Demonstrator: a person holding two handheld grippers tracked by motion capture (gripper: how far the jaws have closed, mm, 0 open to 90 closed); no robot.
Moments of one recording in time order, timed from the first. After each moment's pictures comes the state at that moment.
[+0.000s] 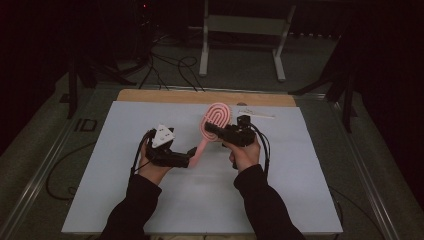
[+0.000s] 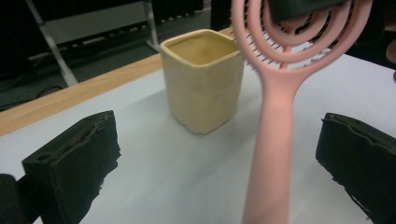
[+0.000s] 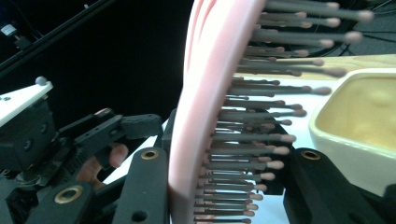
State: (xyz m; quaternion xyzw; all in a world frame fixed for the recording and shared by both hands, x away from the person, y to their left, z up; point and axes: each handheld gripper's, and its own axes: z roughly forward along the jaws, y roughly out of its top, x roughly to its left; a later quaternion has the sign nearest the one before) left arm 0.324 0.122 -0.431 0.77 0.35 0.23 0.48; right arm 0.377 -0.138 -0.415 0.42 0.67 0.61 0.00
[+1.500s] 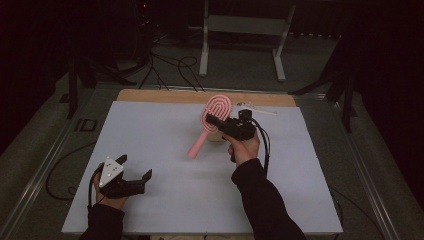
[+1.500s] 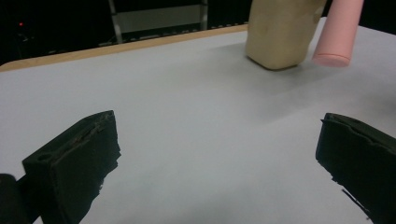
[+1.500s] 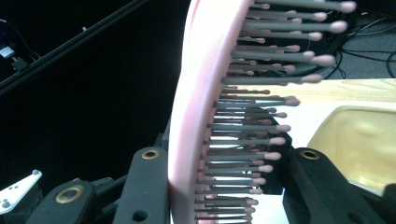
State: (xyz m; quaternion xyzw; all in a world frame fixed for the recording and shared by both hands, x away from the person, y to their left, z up) left arm 0.258 0.232 -0.496 0.71 0.43 0.28 0.48; right arm 0.390 -0.138 -0.409 0.42 0.65 0.63 0.02
